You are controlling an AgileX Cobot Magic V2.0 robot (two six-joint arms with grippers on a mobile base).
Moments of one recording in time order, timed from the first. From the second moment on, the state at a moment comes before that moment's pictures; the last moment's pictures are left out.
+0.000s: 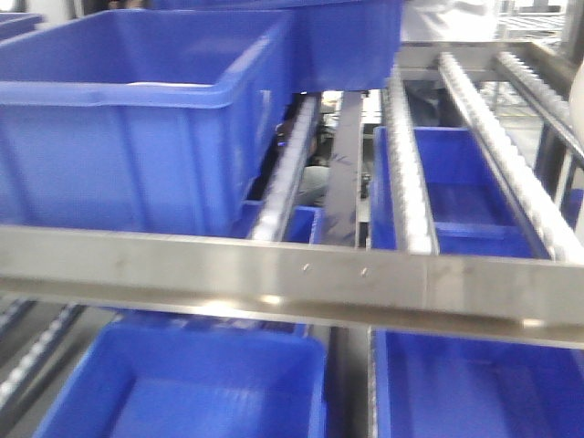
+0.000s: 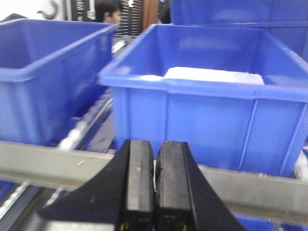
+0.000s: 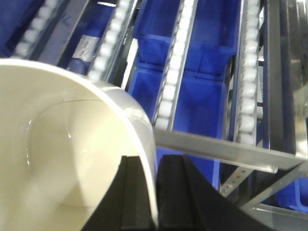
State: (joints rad) left arm -0.03 -0.01 0.01 -0.08 0.05 0.04; right arm 0.04 0.50 -0.68 0.05 0.79 -0.04
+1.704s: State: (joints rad) left arm -0.03 -0.01 0.01 -0.08 0.05 0.04; right arm 0.04 0.93 -0.68 0.13 0.53 0.06
